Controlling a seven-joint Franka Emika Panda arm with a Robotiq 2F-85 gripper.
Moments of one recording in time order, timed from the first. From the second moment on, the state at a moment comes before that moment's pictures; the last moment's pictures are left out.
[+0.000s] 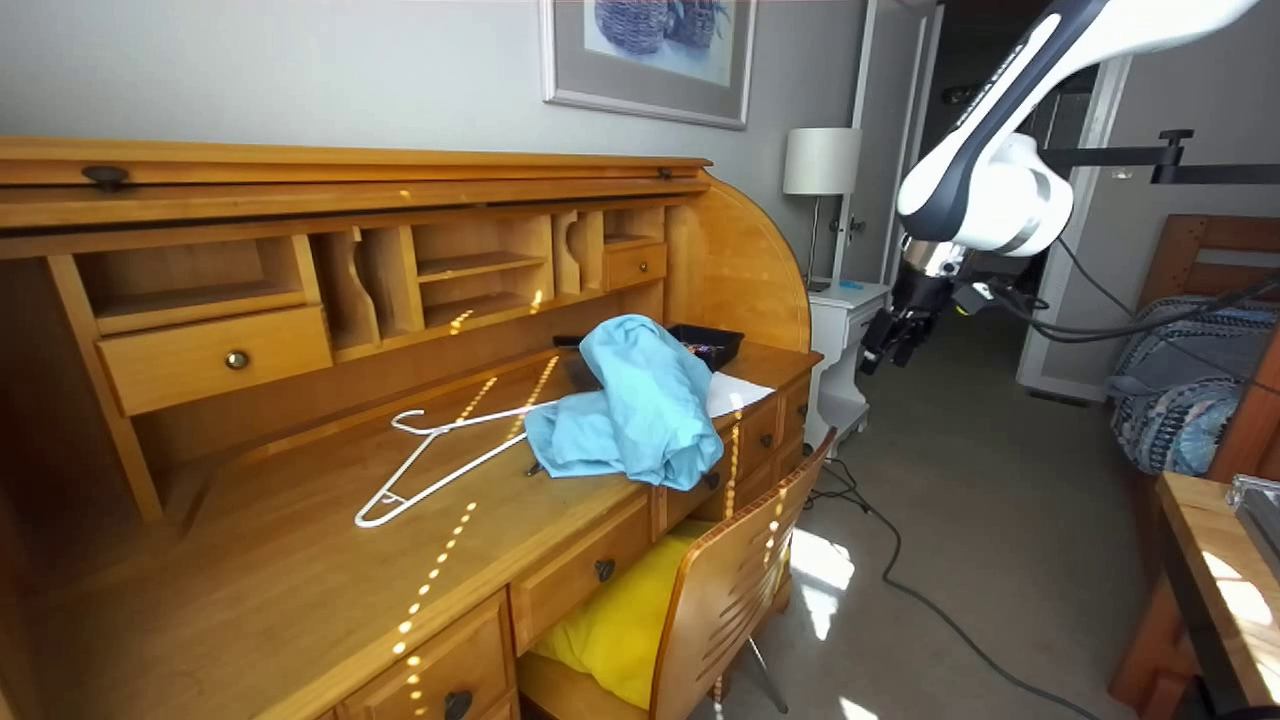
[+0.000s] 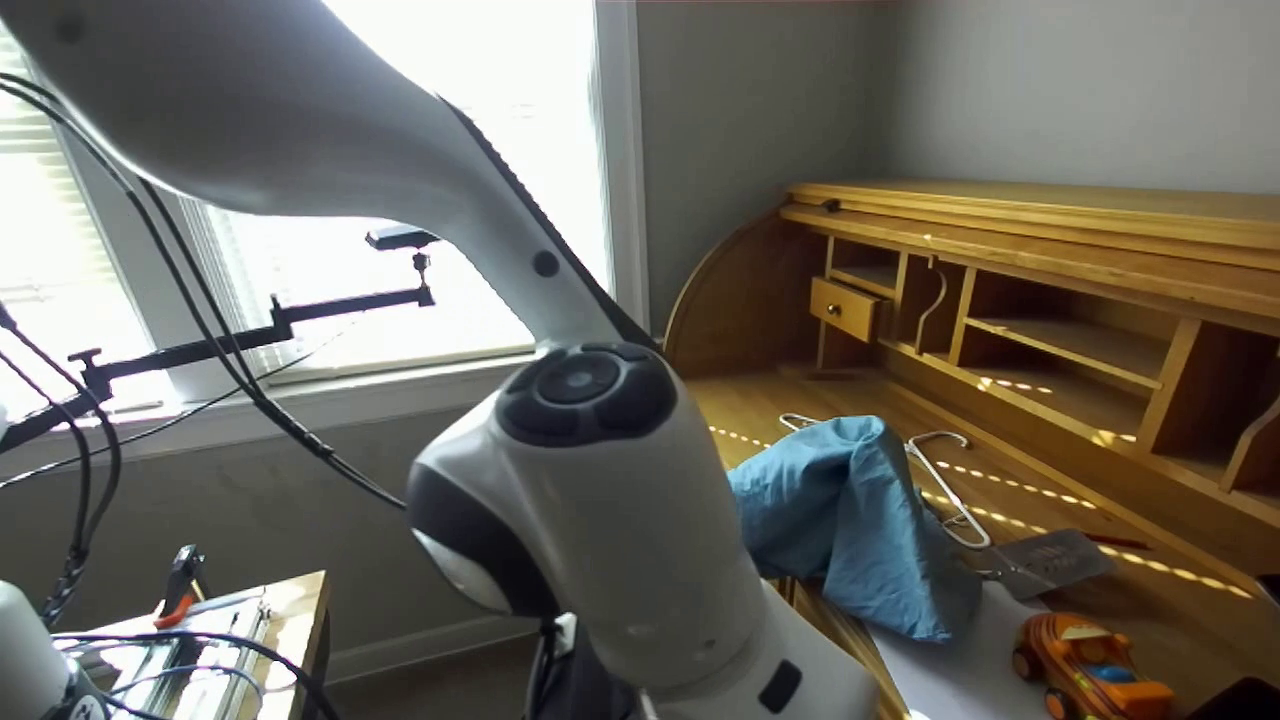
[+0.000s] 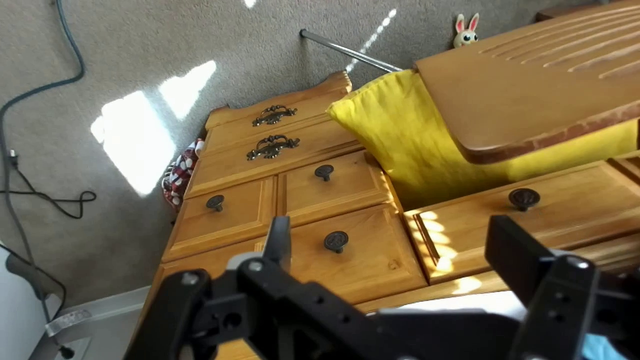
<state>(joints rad) 0.05 0.27 -0.39 -2.43 0.68 2.90 -0.59</state>
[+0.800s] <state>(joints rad) -0.08 0.76 -0.33 -2.01 0.58 2.83 -0.50</state>
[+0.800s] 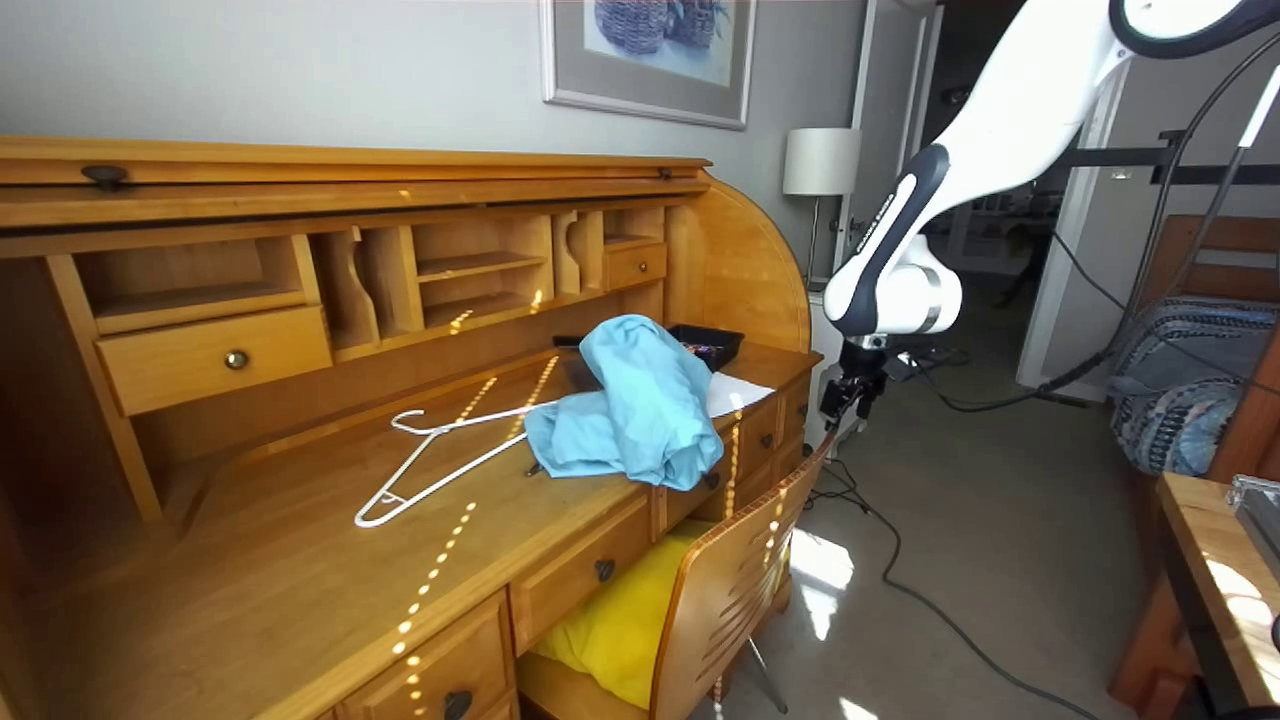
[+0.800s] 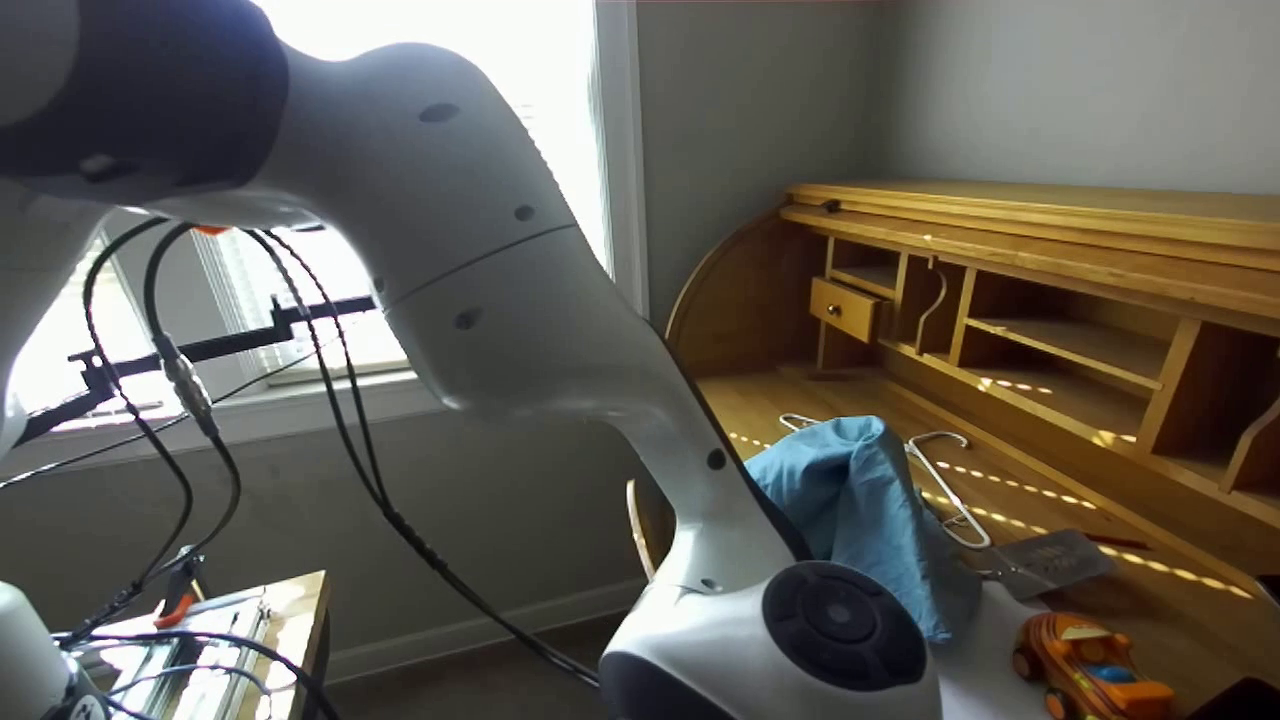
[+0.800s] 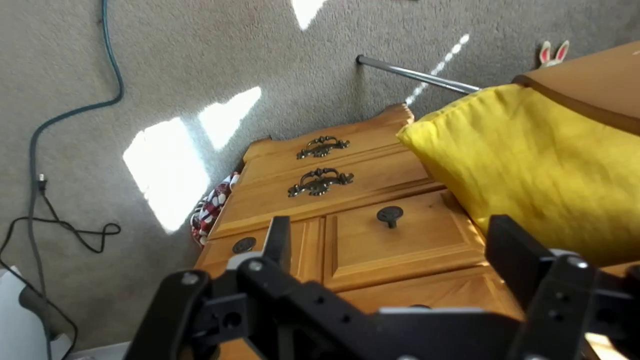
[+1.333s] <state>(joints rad) -0.25 0.76 -0.18 -1.97 0.36 2.87 -0.40</state>
